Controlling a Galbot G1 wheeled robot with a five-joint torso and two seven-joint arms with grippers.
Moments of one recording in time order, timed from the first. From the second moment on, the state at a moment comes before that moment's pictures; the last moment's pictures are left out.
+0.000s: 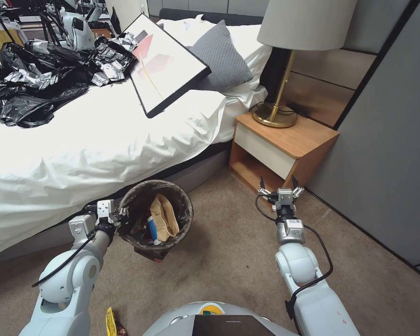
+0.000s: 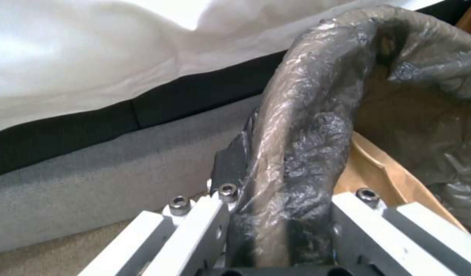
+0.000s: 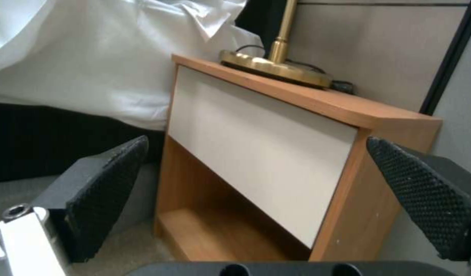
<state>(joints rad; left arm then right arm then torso) 1.49 -1.38 -0.79 -2.23 -0.43 0.71 -0.02 -1.31 1.30 0.45 1.93 0.02 -0.01 0.25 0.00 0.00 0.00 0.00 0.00</state>
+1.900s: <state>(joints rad) 1.51 -1.39 -0.82 -2.25 -0.45 0.71 0.00 -1.29 1.37 0.41 1.90 -0.04 -0.01 0.28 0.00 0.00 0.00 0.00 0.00</state>
